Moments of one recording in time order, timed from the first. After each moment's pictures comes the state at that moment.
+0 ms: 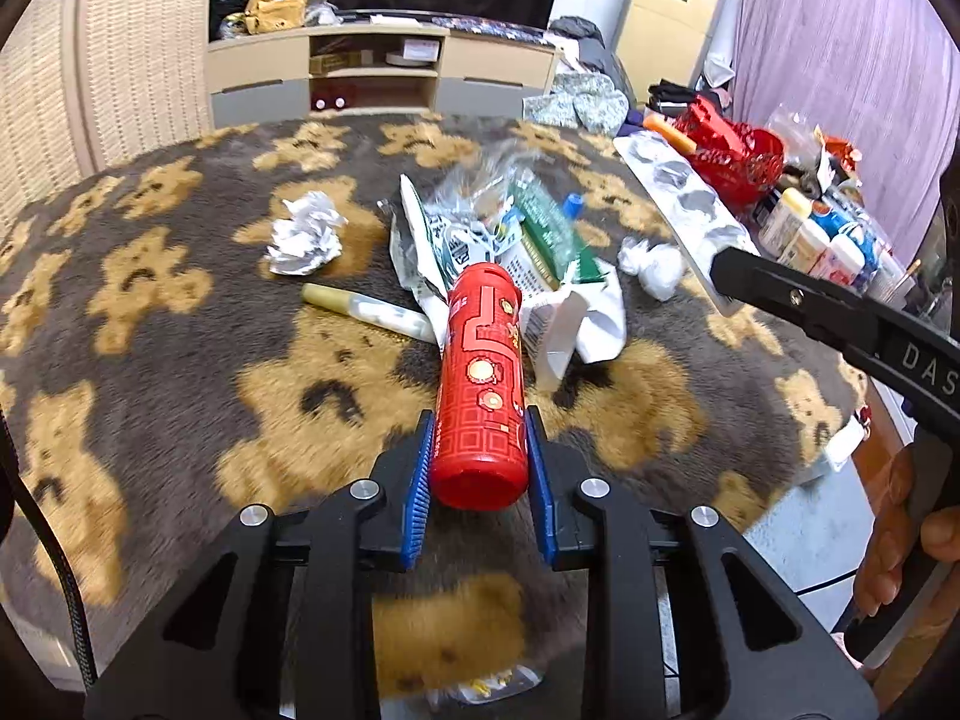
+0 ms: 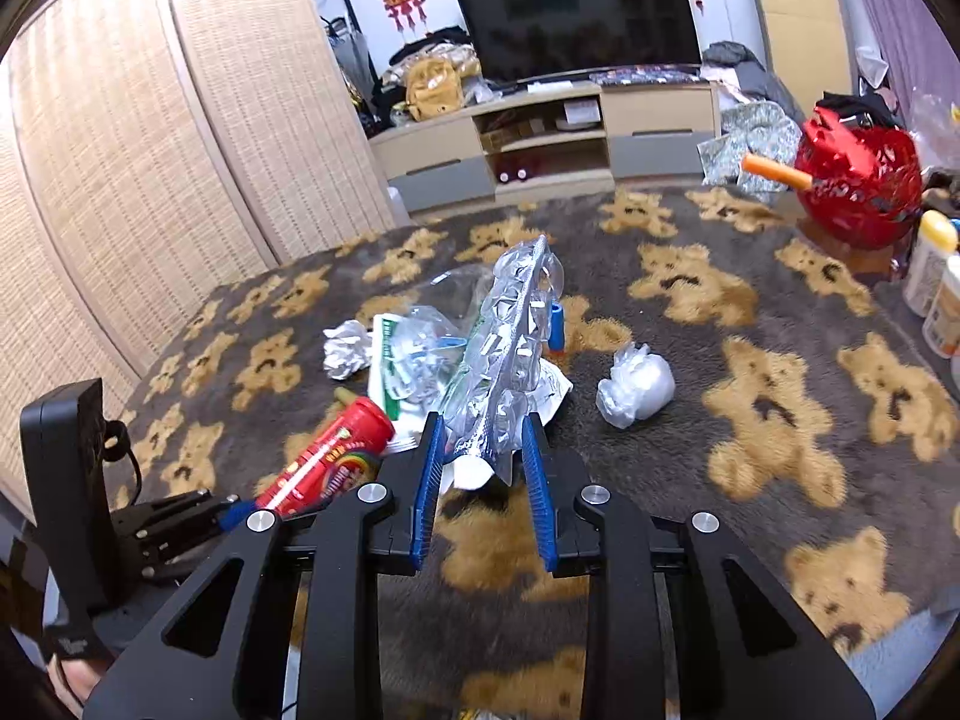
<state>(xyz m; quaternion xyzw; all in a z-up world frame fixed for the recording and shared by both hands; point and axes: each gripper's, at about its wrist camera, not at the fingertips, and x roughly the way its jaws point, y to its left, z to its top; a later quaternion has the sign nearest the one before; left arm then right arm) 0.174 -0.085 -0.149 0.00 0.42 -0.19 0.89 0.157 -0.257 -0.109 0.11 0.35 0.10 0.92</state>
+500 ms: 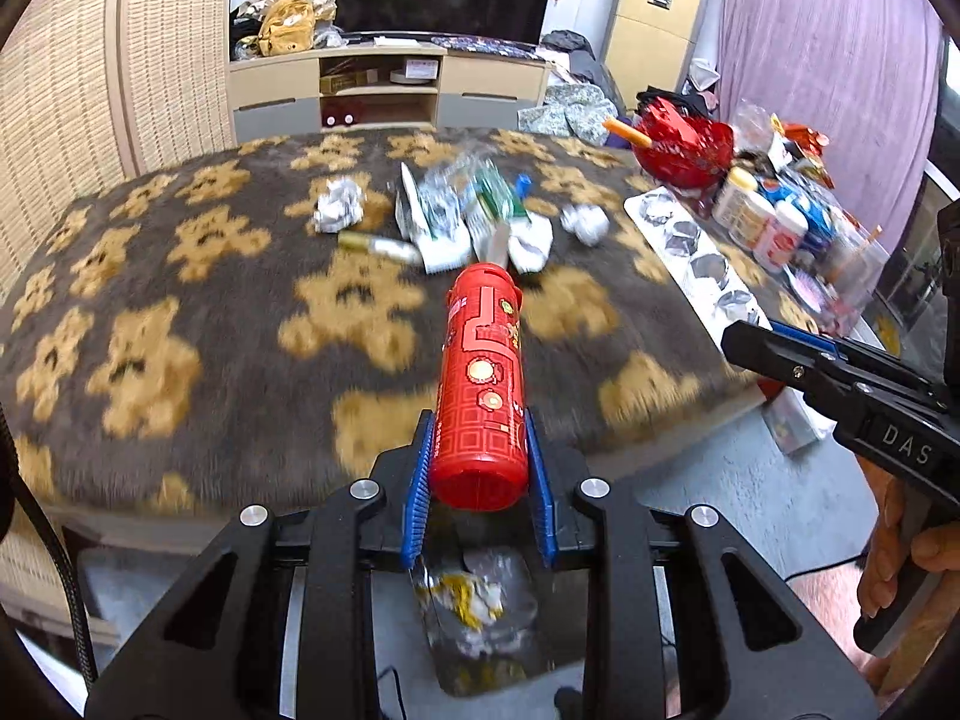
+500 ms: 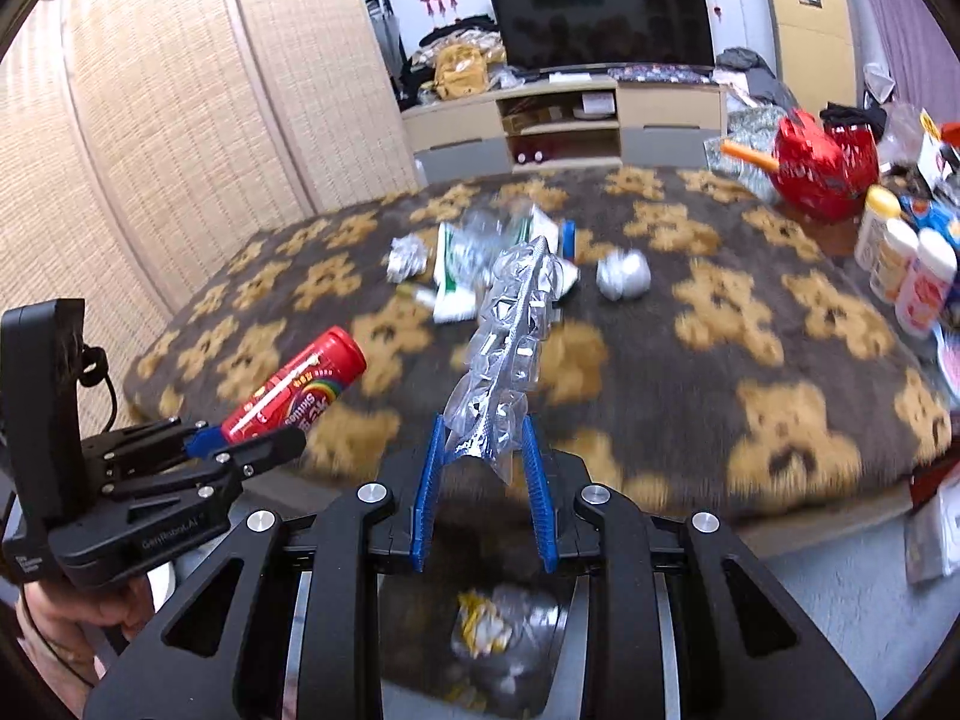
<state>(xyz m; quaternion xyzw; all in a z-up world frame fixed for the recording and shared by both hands) 0.050 -0.069 -0.124 0.01 0.41 -0.18 0.89 0.029 -0.245 -0.102 0.08 0.38 0.12 0.92</state>
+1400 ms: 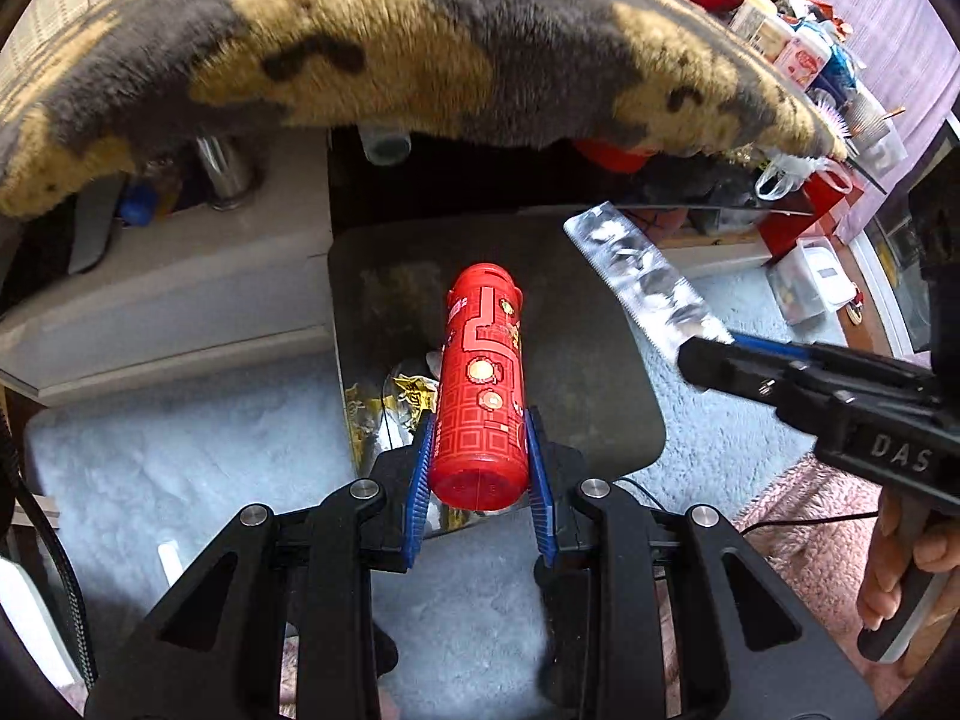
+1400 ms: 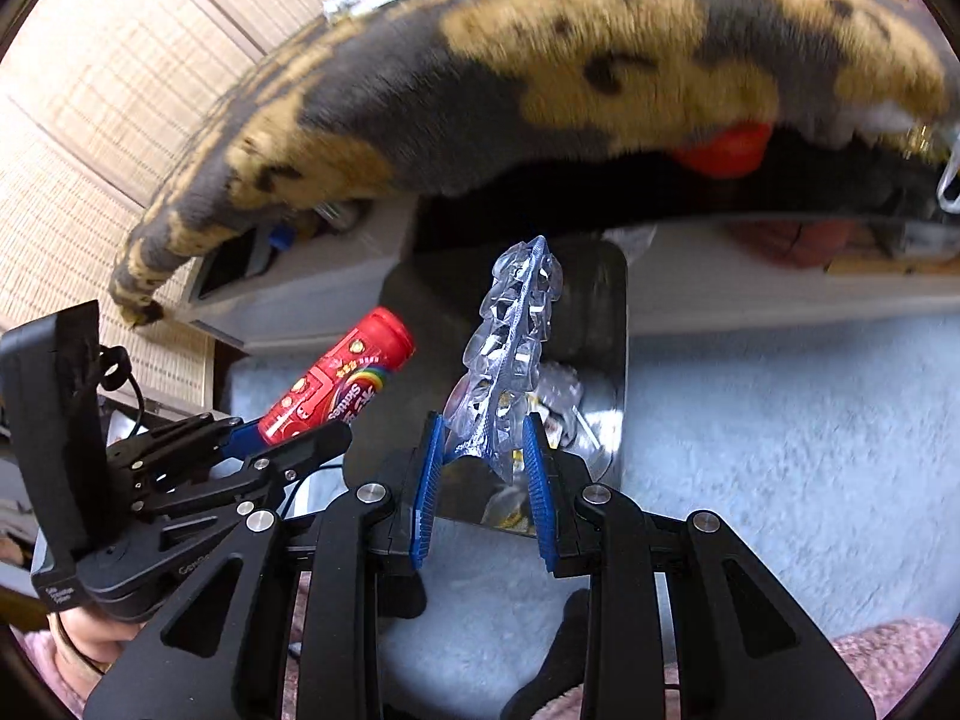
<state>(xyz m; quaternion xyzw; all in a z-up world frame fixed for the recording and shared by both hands) -0.009 -0.079 -0.280 0.01 0.56 -0.19 0.81 -0.024 -0.237 -0.263 0.16 0.56 0.13 0.80</state>
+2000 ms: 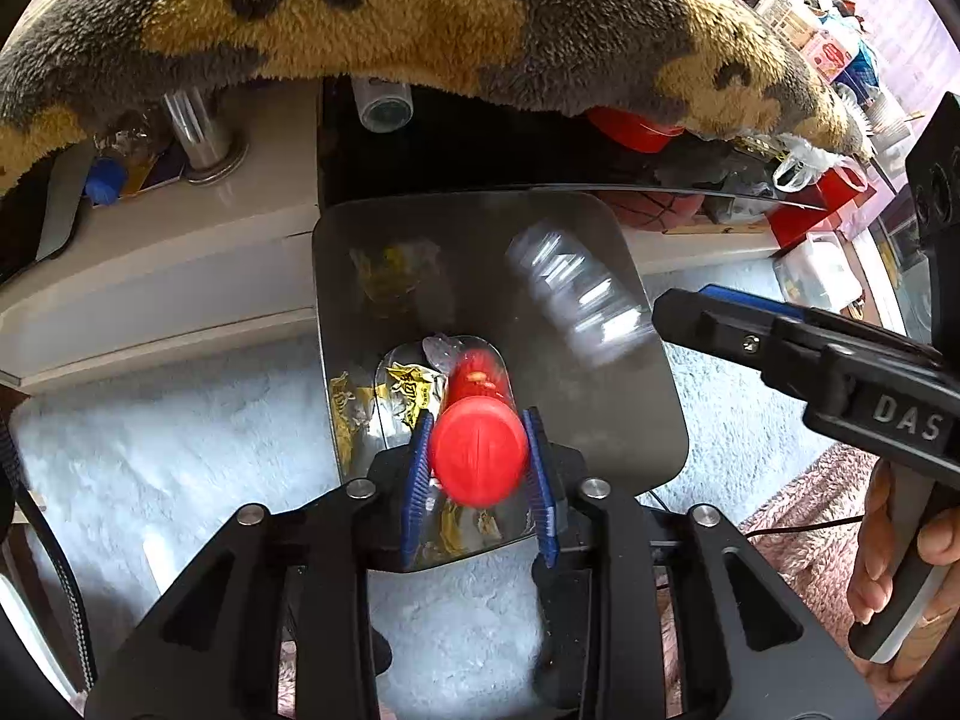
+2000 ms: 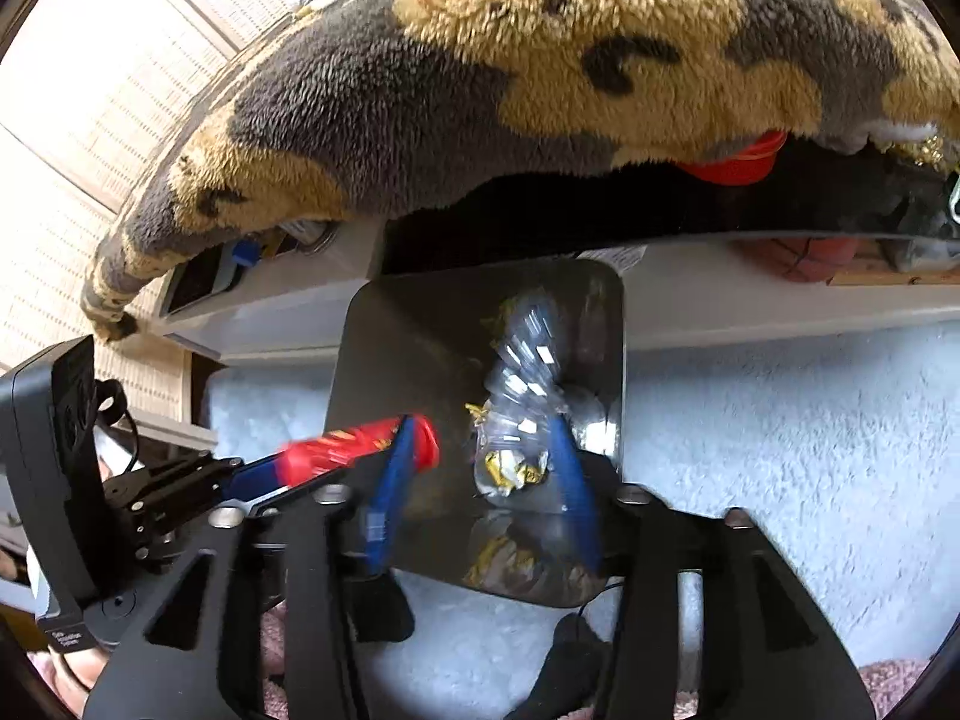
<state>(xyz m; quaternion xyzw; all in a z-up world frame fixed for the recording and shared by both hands) 0.013 -0.077 -0.302 0.00 0.59 -0.19 0.79 0.009 -0.235 -0.275 0.15 0.56 0.11 0.81</state>
